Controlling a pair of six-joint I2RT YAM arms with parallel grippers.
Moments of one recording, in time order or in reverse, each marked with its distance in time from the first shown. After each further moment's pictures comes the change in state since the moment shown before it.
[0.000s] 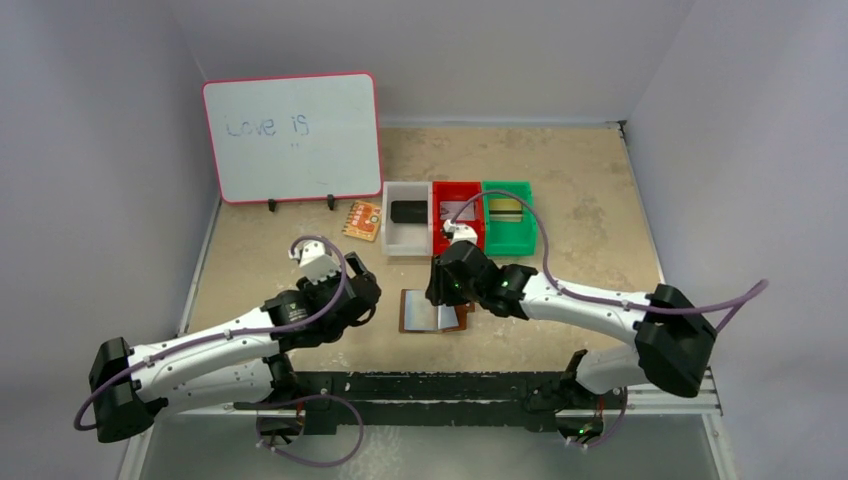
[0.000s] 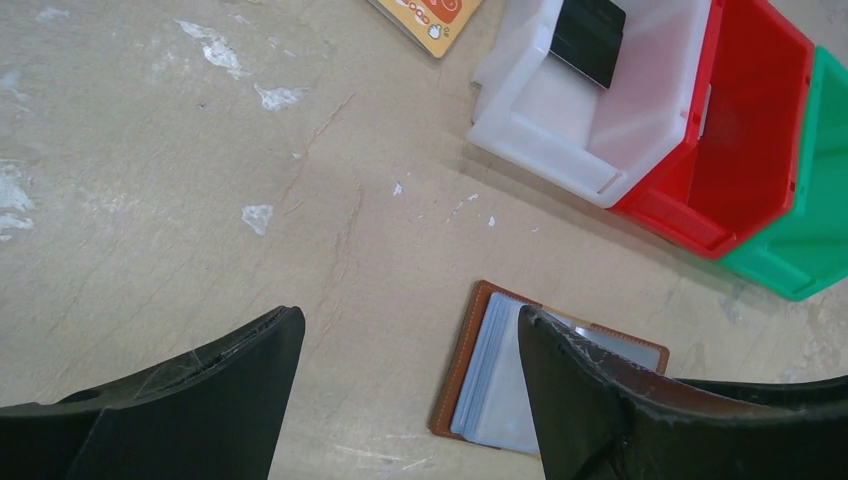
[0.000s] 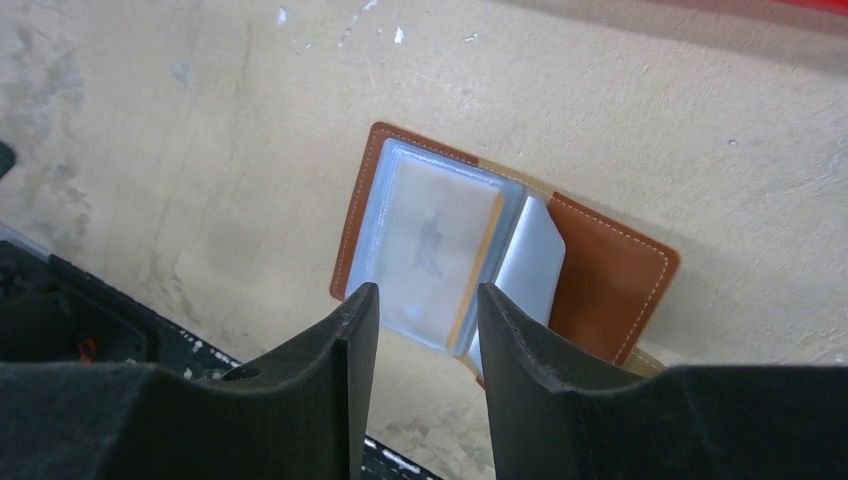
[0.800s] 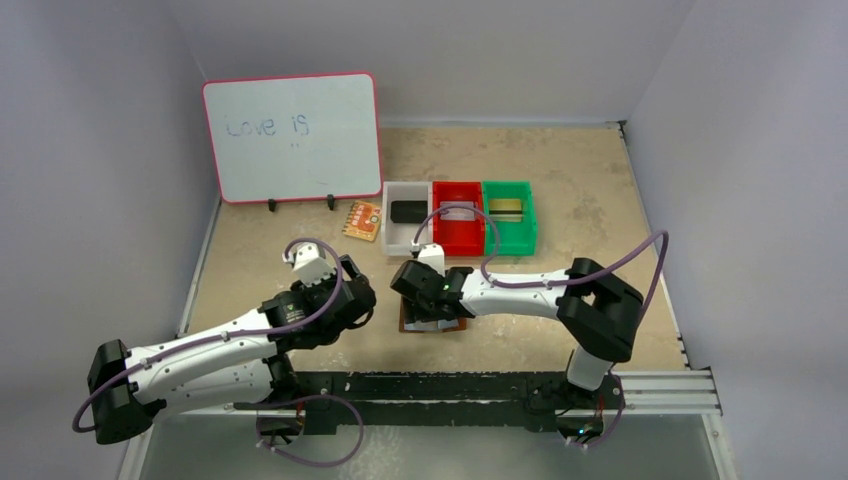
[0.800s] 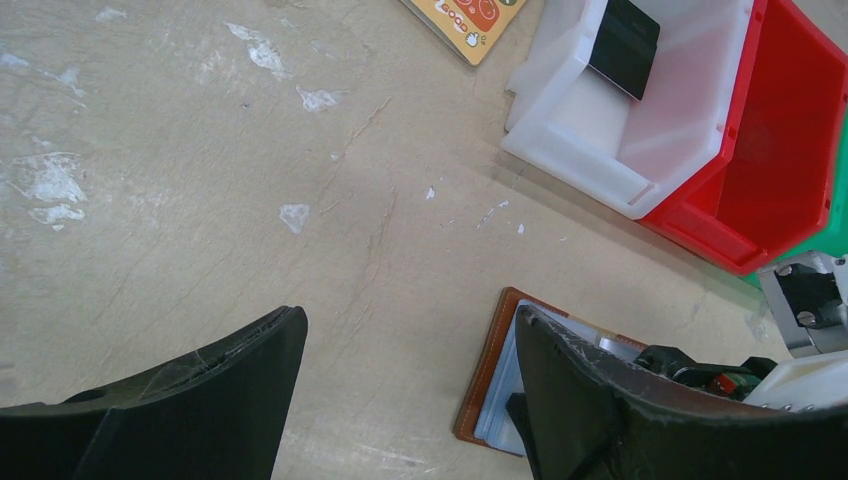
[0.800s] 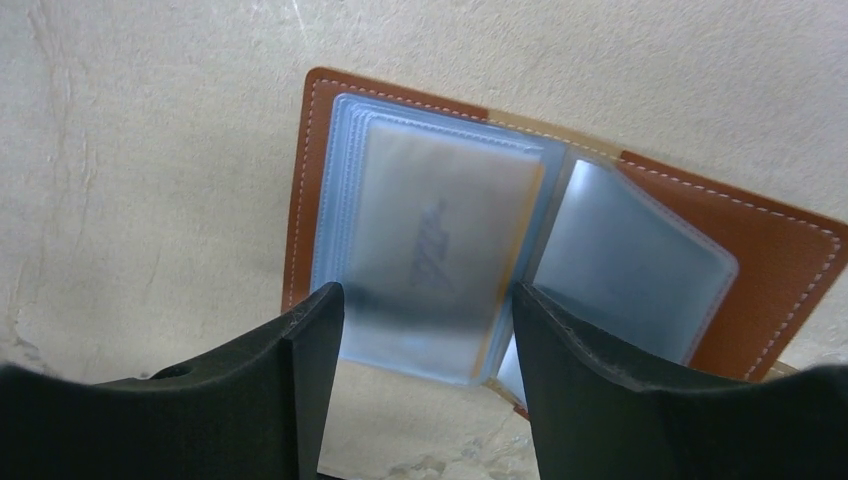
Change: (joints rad) left arm 0.000 -0.032 -0.014 -0.079 -0.028 -0.061; right arm 0.171 0.381 0.248 -0.235 0.189 0.155
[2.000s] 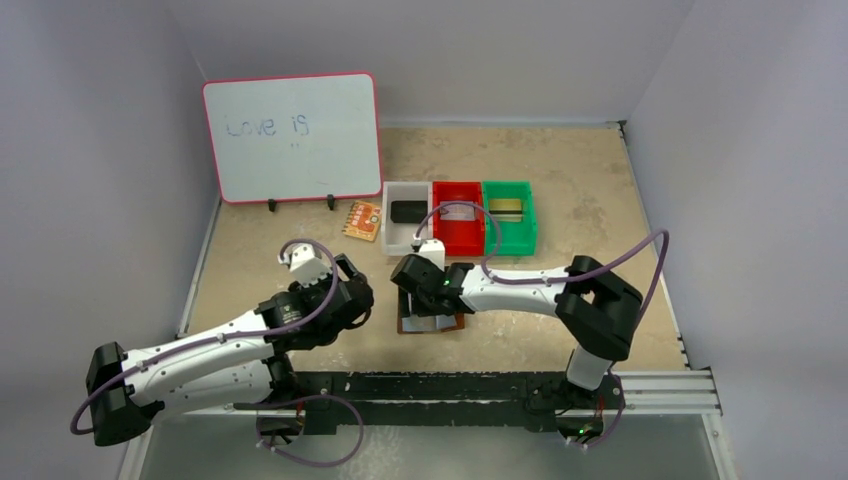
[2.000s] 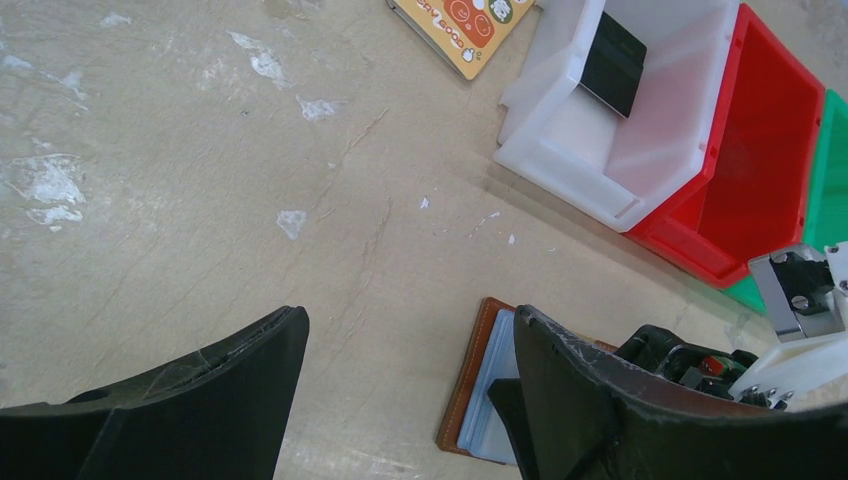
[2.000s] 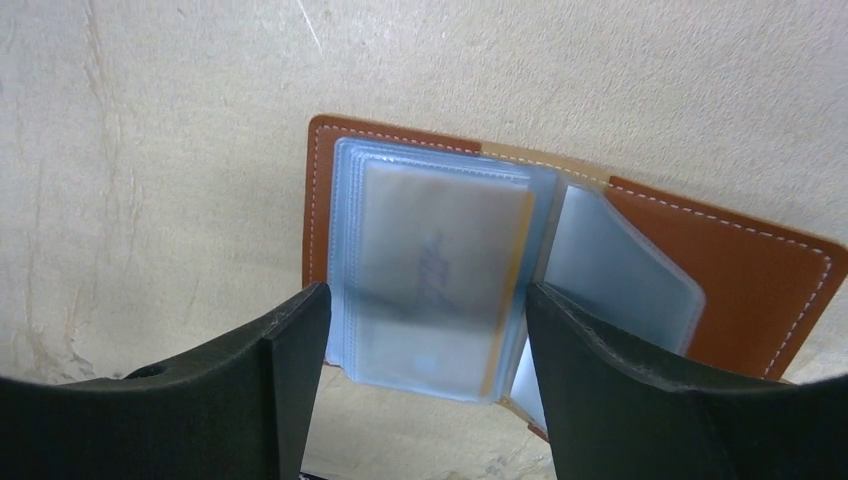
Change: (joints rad) left arm 0.000 -0.011 0.000 -0.006 -0.016 -0.024; right arm -0.032 0.011 -0.002 0.053 -0.038 0.022
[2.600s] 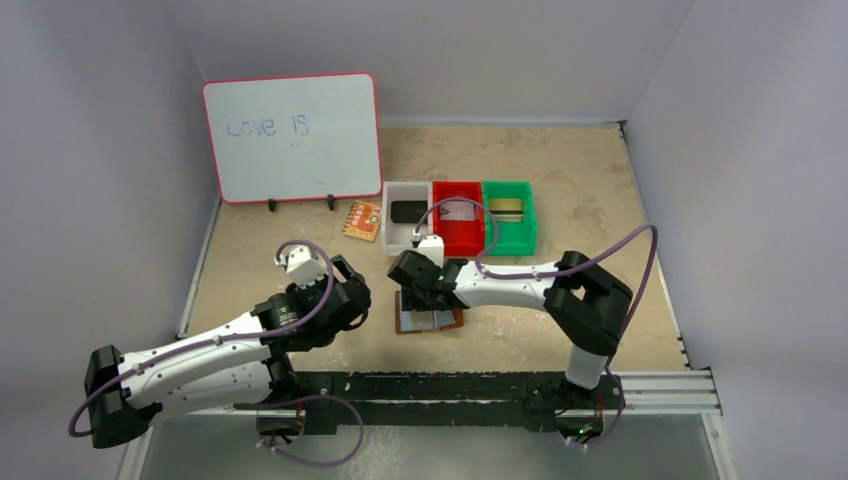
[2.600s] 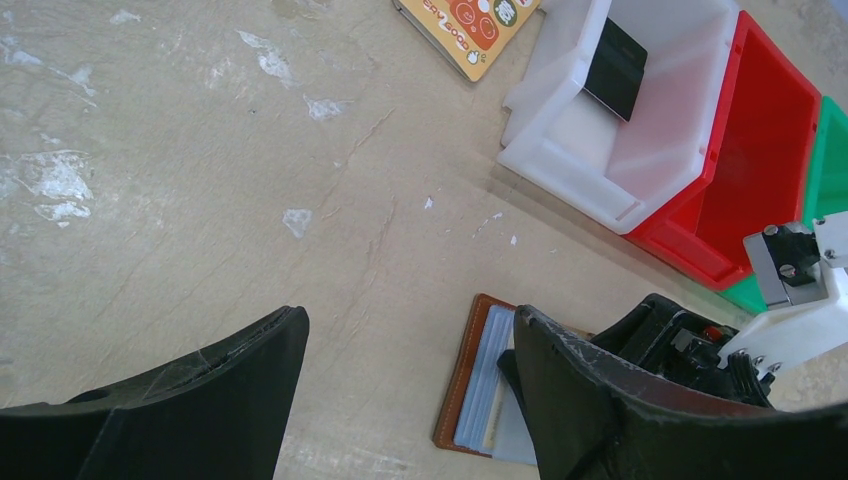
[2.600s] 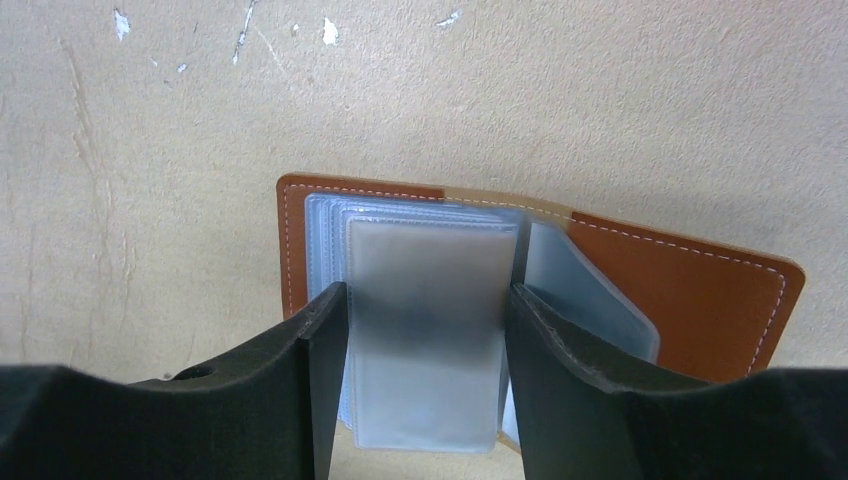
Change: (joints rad) left arm 0.000 -0.035 -0.007 -0.018 -0.003 -0.017; right arm -0.014 0.061 0.060 -0.025 0.055 0.009
